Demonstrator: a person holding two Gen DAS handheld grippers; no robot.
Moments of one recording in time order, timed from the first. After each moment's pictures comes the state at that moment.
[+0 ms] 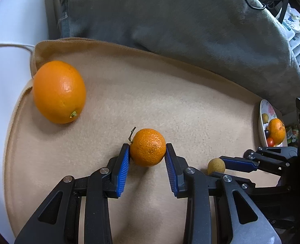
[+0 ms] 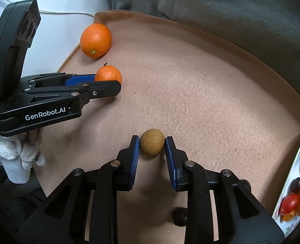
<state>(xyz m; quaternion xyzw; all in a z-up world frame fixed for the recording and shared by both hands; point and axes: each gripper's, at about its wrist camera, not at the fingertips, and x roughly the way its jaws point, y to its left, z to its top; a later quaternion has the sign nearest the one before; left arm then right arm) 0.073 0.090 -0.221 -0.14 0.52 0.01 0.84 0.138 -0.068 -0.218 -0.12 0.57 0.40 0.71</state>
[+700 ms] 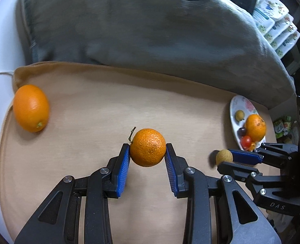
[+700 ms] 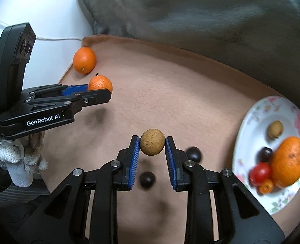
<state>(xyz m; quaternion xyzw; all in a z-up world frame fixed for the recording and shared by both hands) 0.073 0.036 -0.188 -0.12 0.51 -0.03 0.85 0.146 -0.154 -0.186 -0.08 0.55 0.36 0.75</state>
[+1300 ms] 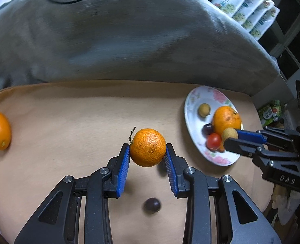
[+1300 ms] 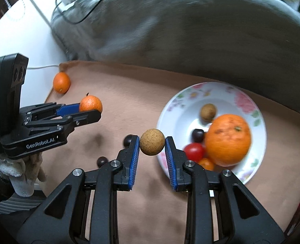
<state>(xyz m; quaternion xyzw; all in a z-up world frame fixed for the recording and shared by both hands) 0.092 -0.052 -0.175 -0.08 0.51 -0.09 0.85 0.167 -0.257 -0.158 -0.03 0.53 0.29 0.80</state>
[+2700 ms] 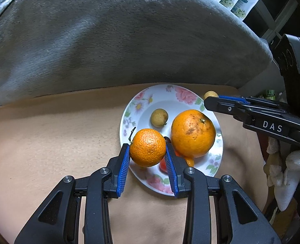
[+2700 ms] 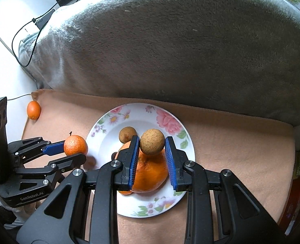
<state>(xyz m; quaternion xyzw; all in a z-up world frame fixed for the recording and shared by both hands) 0.132 -0.156 -0.190 -0.06 0.52 -0.13 0.84 0.238 -0.345 -0.170 0.00 0.53 0.24 0.81</state>
